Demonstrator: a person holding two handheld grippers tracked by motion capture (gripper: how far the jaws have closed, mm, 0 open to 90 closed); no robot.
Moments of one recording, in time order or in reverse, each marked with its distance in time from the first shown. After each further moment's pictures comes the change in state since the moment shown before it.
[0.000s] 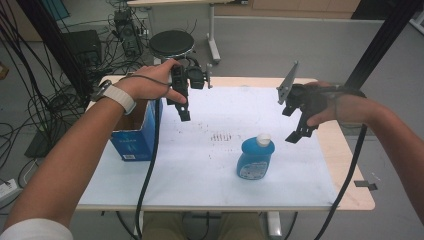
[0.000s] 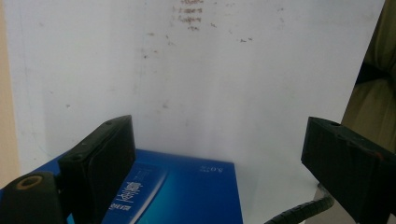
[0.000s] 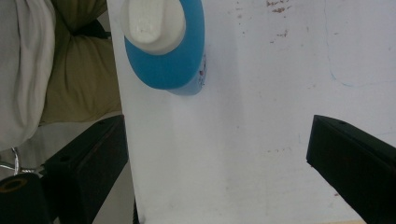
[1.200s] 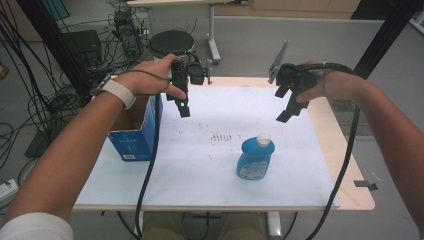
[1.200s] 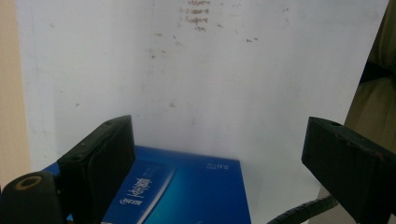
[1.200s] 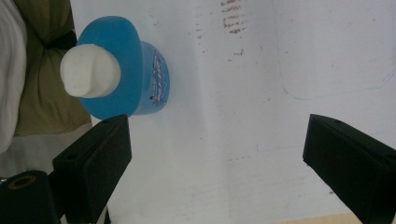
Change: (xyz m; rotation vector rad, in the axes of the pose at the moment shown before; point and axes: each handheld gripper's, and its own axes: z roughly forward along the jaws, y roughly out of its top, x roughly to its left) left arm 0.006 0.000 -0.007 0.001 0.007 0.004; right arm -0.035 0.029 -0.017 0.006 -0.055 -0.001
